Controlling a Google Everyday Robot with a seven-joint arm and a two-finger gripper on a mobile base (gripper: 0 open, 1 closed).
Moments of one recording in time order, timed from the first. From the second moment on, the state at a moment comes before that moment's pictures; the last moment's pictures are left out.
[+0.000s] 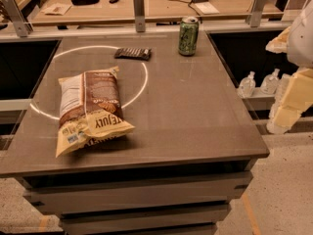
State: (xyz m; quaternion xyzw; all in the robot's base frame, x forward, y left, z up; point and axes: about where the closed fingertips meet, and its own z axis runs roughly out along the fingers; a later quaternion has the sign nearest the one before) arm 0.438 -0.217 0.976 -0.60 0.78 -0.03 0.16
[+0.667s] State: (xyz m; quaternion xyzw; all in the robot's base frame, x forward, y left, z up) arm 0.438 -0.215 0.981 -0.62 0.76 -0.02 0.19
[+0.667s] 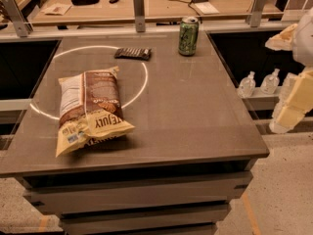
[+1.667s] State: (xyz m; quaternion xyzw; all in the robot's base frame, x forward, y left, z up) arm 0.439 -0.234 0.951 -0.60 0.68 0.15 0.40
